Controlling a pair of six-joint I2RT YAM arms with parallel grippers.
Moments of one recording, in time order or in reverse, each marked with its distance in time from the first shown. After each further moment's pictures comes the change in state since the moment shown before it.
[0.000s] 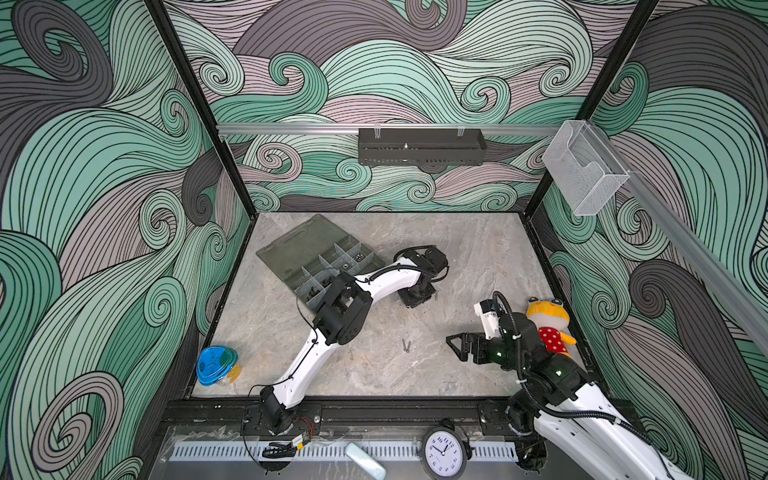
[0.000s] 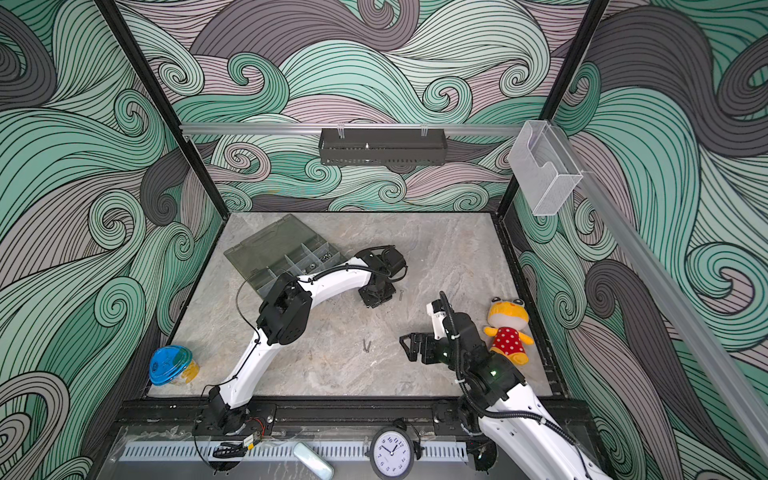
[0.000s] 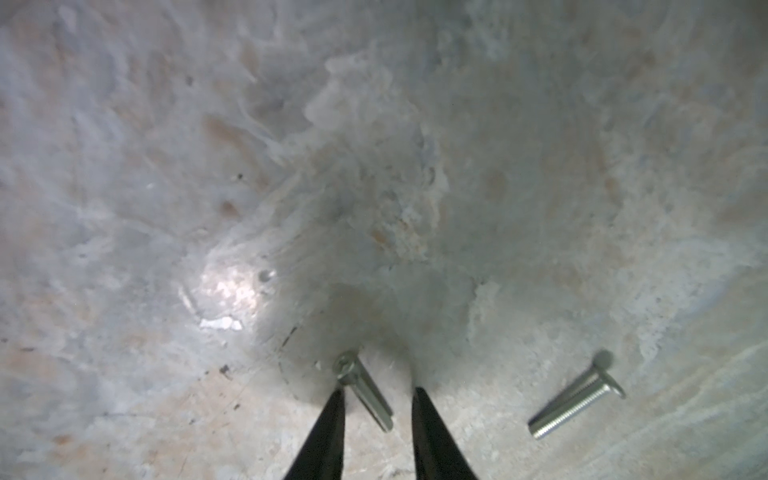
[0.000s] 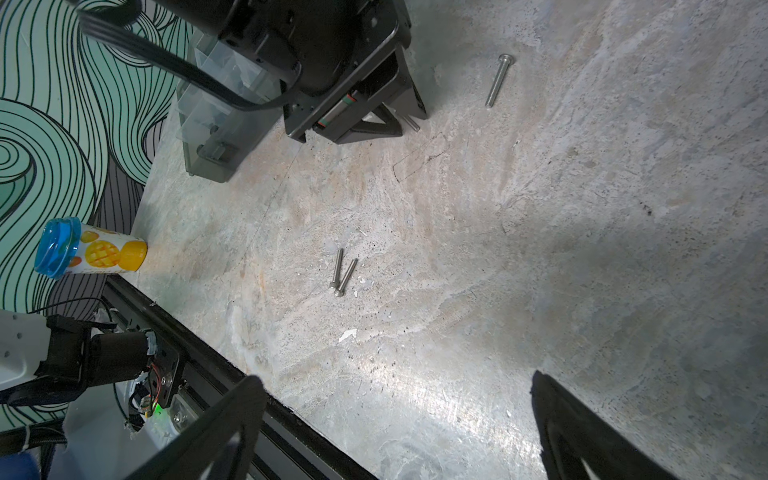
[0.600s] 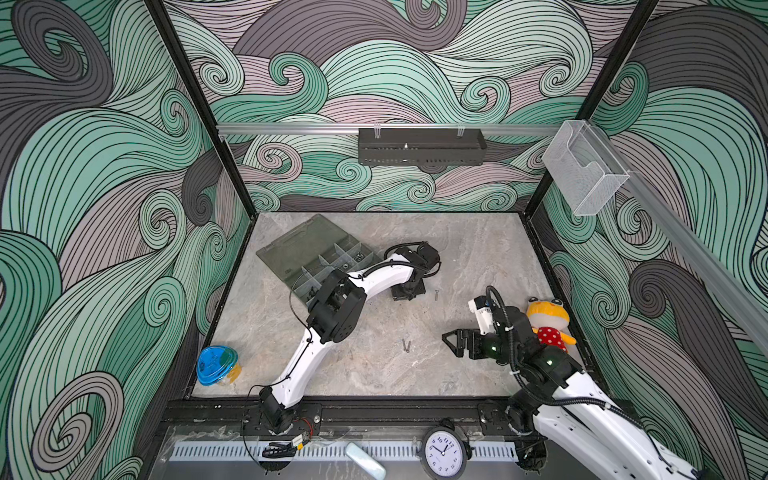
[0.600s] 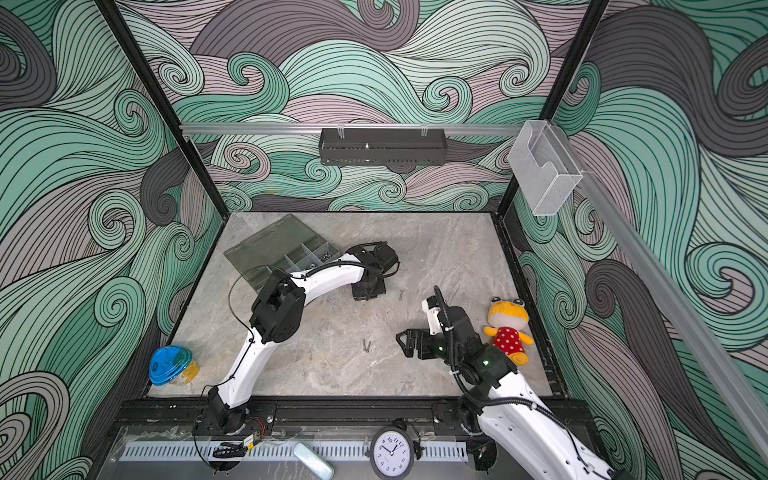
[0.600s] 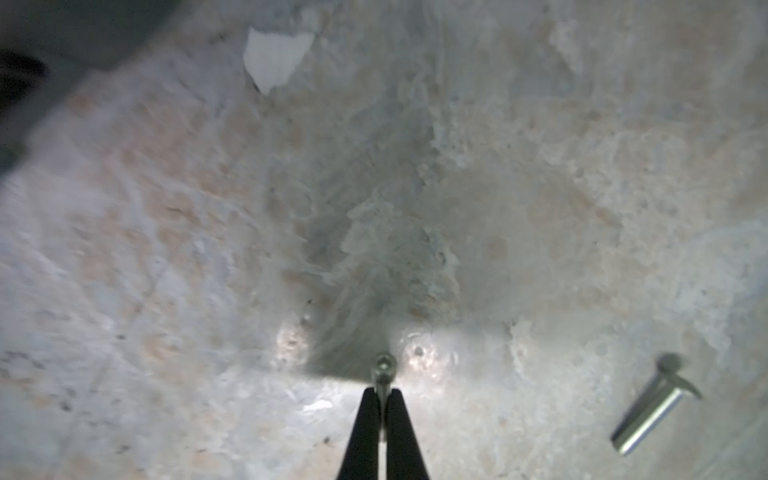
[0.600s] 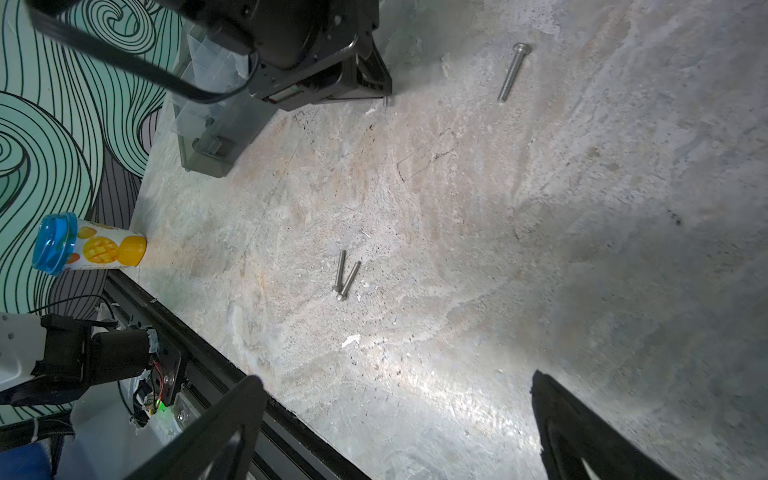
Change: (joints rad) left arm 0.040 -0.093 -0.116 0.032 -0.127 0.421; right arm -0.007 0.154 0.031 0.081 -0.048 -0.012
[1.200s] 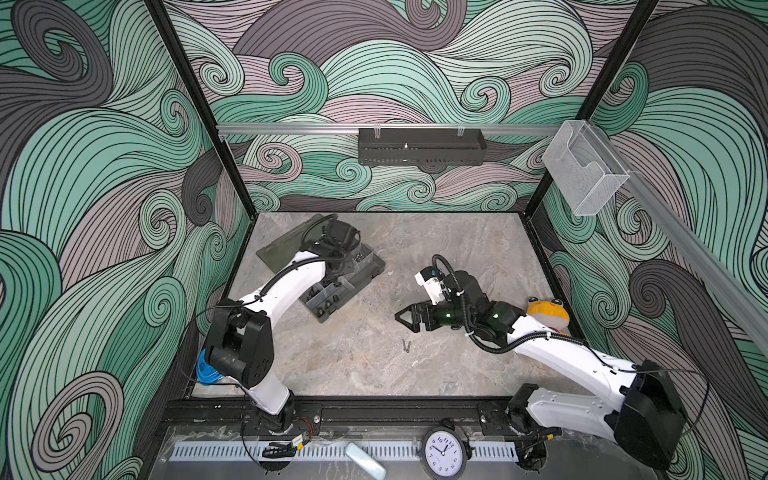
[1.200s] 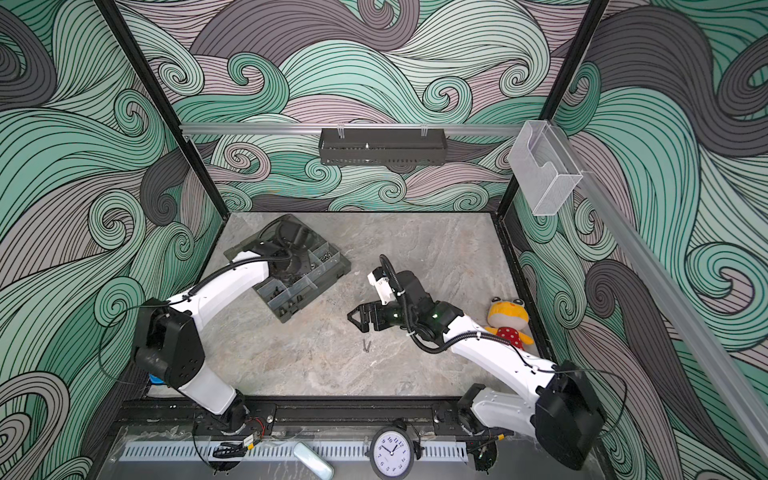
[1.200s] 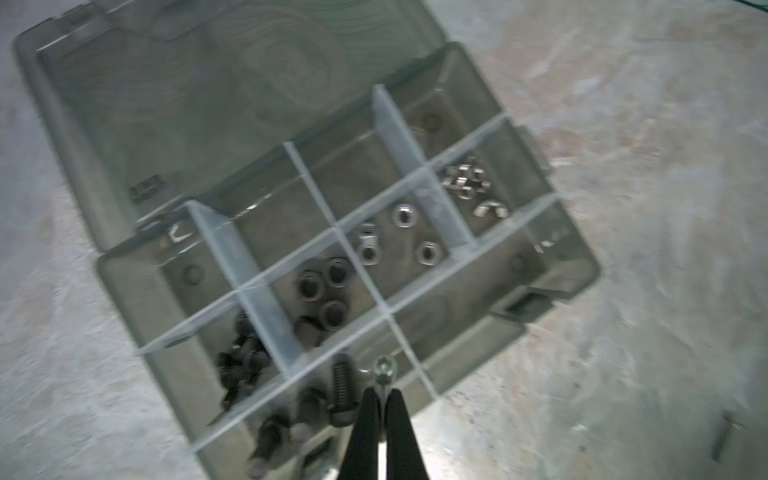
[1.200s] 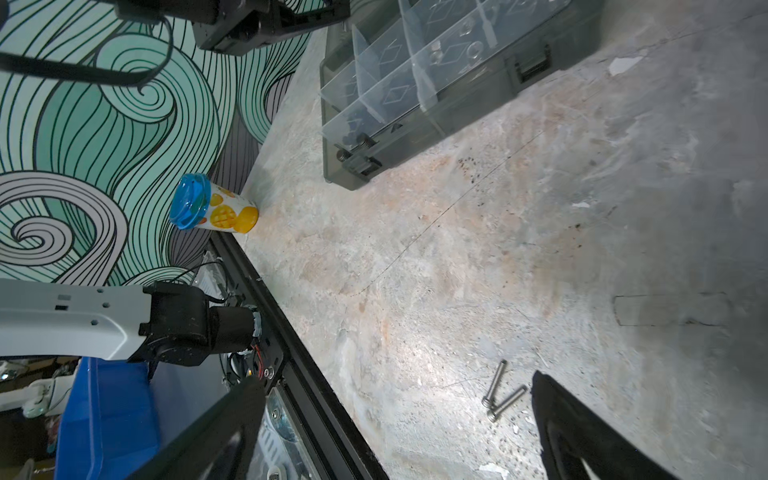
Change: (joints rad) left arm 0.431 -0.699 -0.629 0.229 -0.112 0.320; right arm 0.239 0.534 0.320 0.325 -0.101 0.006
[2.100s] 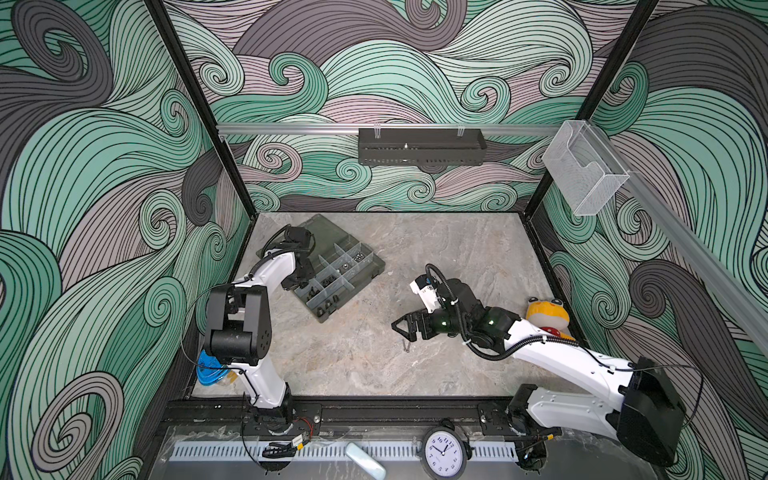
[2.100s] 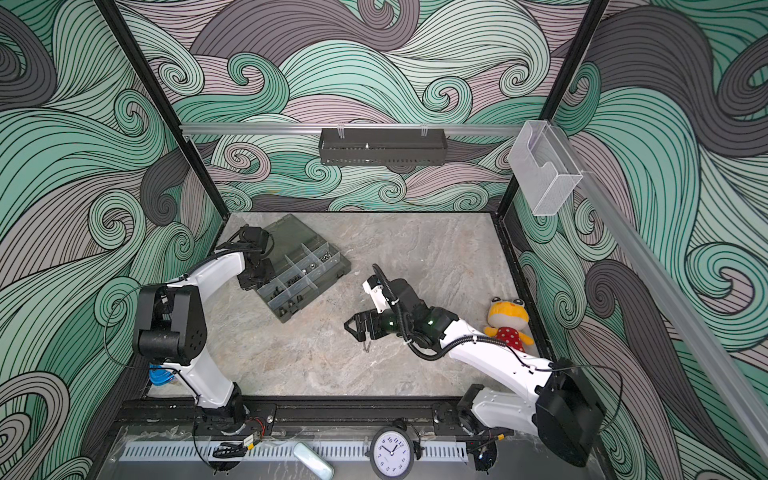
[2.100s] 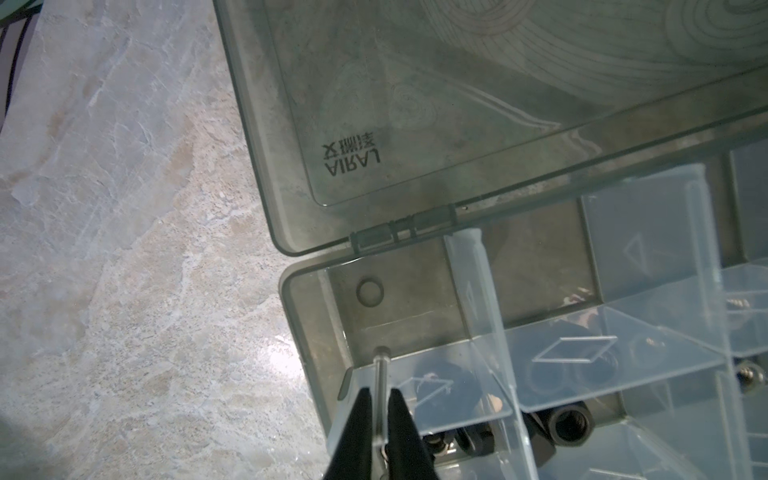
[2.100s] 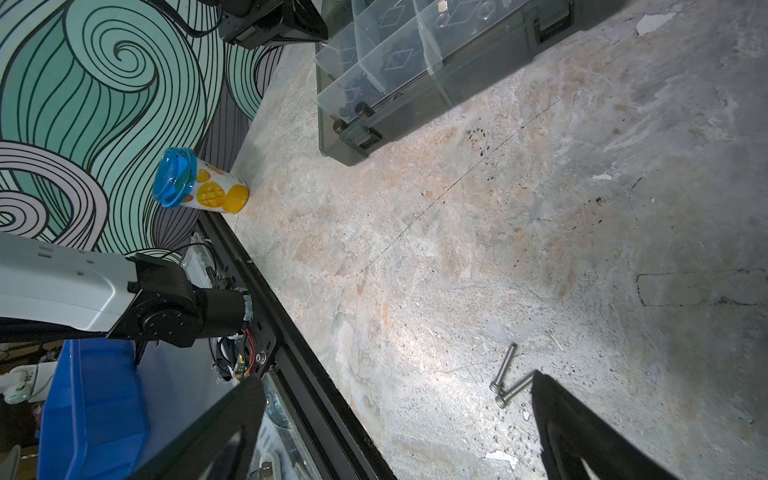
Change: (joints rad) left arm 0.311 0.134 -0.056 0.008 0.055 0.060; right arm 0.051 -0.016 -0.035 -0.008 0.052 0.010
